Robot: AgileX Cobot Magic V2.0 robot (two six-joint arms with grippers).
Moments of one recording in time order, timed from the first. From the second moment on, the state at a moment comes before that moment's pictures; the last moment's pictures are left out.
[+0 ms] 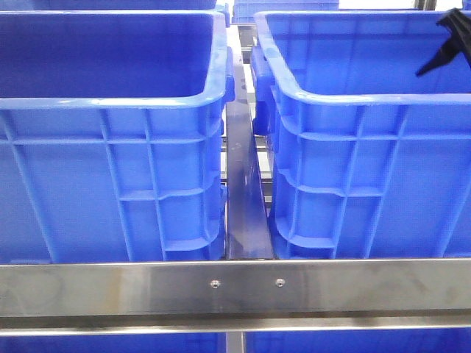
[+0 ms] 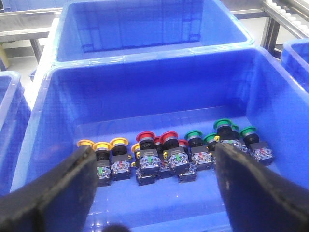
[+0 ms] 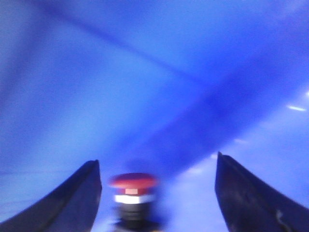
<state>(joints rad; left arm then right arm) -0.14 0.42 -0.78 0.02 0.66 0.00 -0.19 1.83 -1.13 1.82 0.40 -1.09</state>
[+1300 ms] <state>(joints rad) -0.14 0.42 -0.78 0.02 0.66 0.00 -0.19 0.69 -0.51 1.60 0.32 -1.46</state>
